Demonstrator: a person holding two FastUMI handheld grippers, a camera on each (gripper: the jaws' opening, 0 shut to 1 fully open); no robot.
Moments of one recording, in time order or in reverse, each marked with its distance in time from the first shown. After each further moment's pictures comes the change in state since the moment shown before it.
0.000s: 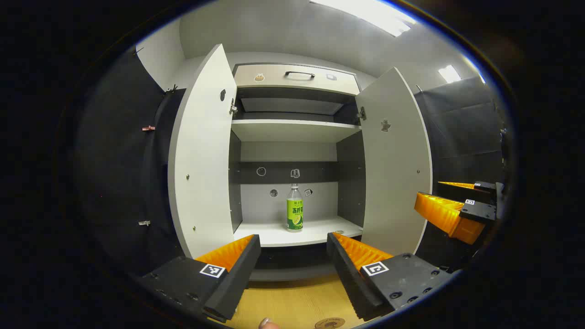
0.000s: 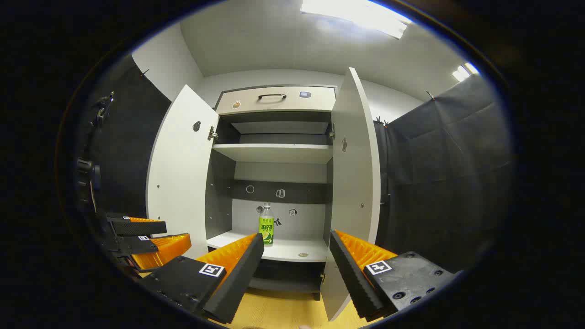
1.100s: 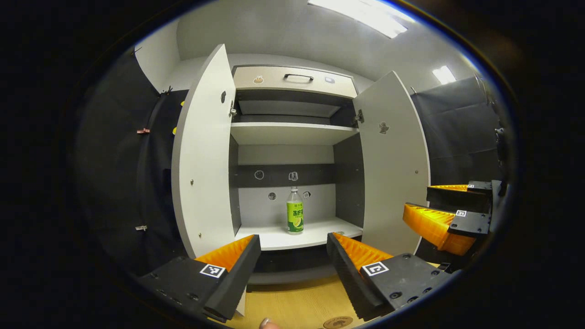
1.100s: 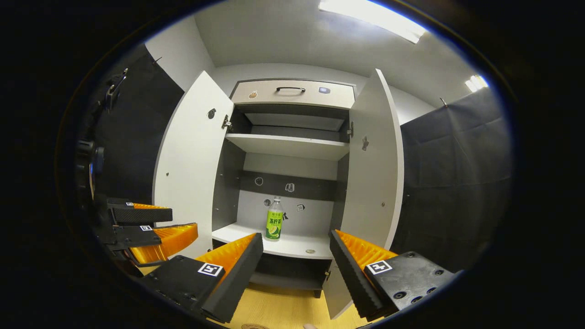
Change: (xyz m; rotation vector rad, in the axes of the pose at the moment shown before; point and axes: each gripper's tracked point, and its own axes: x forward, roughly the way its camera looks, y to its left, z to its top) left arm 0.007 0.017 0.005 0.019 -0.021 -0.058; right arm 0.003 0.038 -0.009 -0.090 0.031 0.020
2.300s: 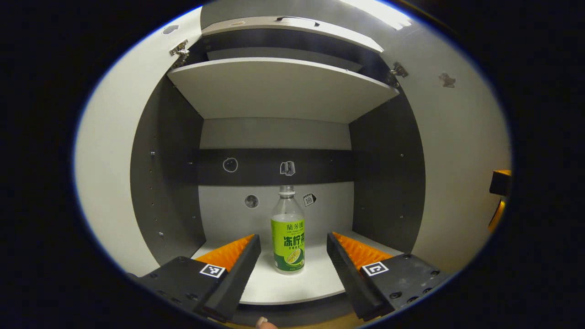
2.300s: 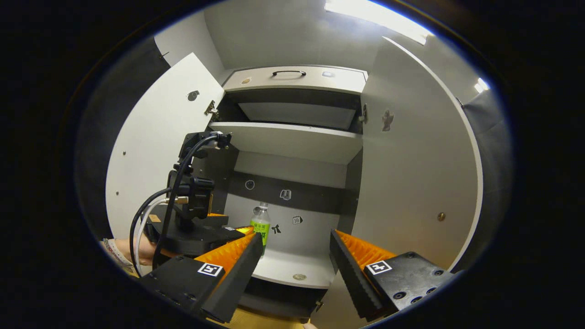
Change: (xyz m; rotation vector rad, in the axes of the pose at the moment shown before) left arm 0.305 -0.007 -0.042 0.002 0.000 -0.011; right arm 0.155 -0.040 -0.047 -0.013 -0.060 0.078
